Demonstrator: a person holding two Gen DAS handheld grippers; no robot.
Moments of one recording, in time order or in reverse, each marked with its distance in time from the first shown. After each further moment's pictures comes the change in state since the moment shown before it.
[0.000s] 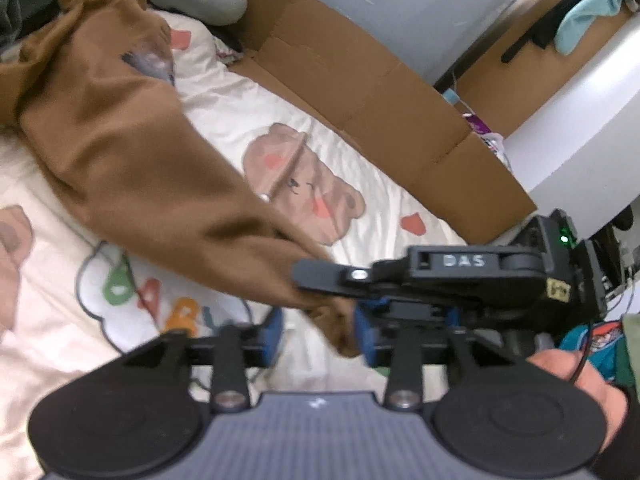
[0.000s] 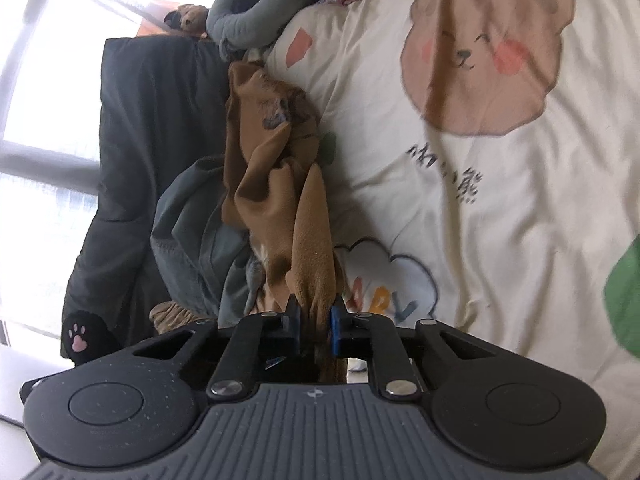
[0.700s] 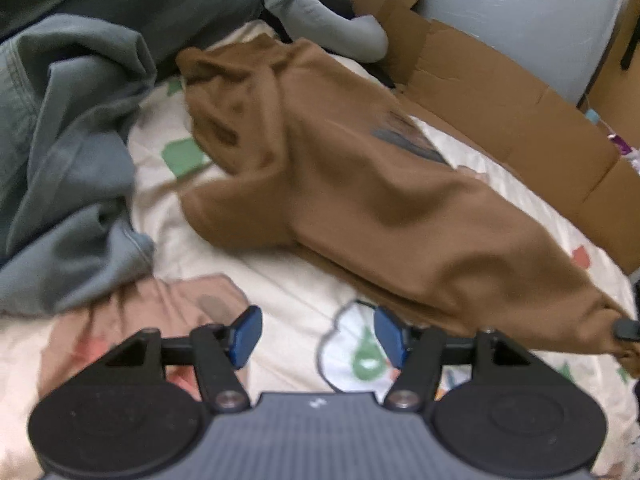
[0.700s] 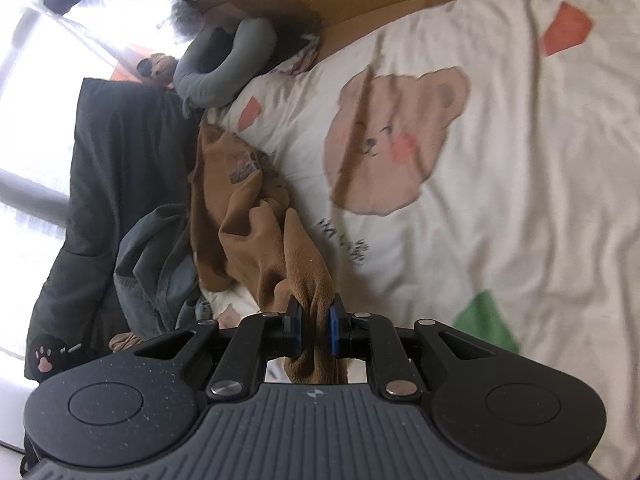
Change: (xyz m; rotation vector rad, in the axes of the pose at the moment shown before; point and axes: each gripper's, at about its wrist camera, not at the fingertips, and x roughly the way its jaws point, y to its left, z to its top) left arm -0.016 0.092 0.048 0.031 -0.076 0.448; right arm -0.090 -0.030 0.013 -0.026 -0.128 -0.153
